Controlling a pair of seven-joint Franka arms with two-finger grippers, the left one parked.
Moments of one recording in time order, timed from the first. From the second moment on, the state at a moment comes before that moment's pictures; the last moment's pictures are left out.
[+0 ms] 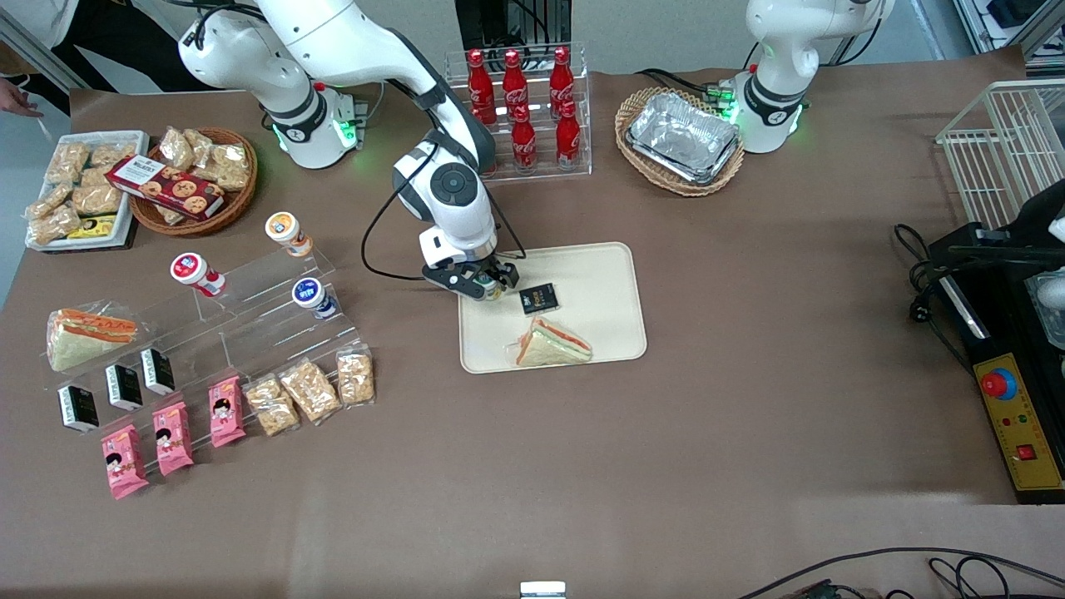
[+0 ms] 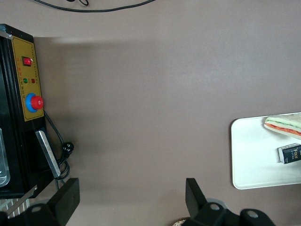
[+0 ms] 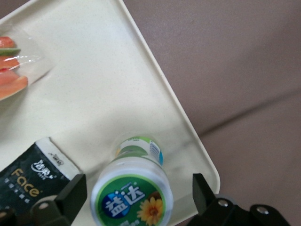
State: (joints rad) arm 0.86 0.41 -0.07 -2.11 0.06 2.54 1.22
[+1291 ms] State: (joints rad) arm 0.79 0.20 -0.09 -1.58 0.06 1.74 0.99
